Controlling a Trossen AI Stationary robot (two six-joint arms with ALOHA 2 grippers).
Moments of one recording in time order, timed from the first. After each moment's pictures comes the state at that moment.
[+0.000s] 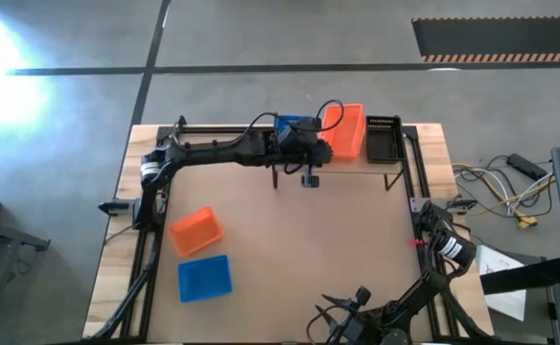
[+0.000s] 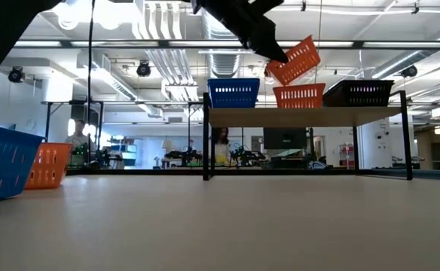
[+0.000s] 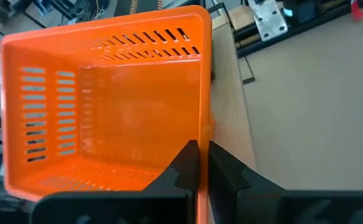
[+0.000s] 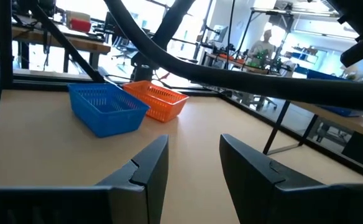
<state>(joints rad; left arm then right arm) 0.18 1.98 1.91 -0.42 -0.17 0.55 0.99 2.19 1.21 1.07 1.57 -0.31</state>
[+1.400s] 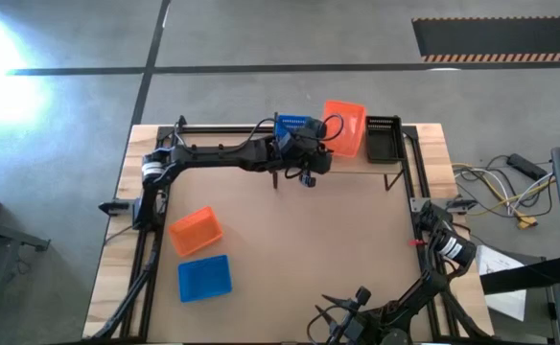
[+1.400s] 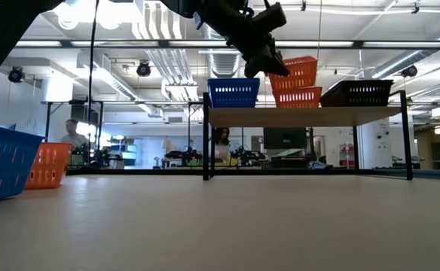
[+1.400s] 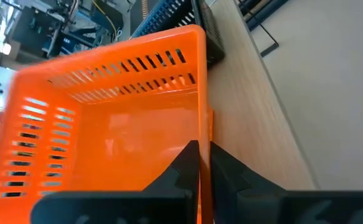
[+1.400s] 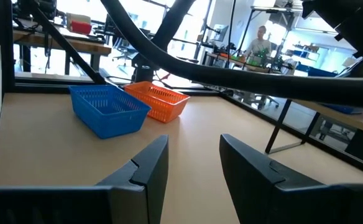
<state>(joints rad) 0.18 1.98 1.79 -0.24 -0.24 0.88 0.99 2.19 1.21 1.07 1.57 -0.29</state>
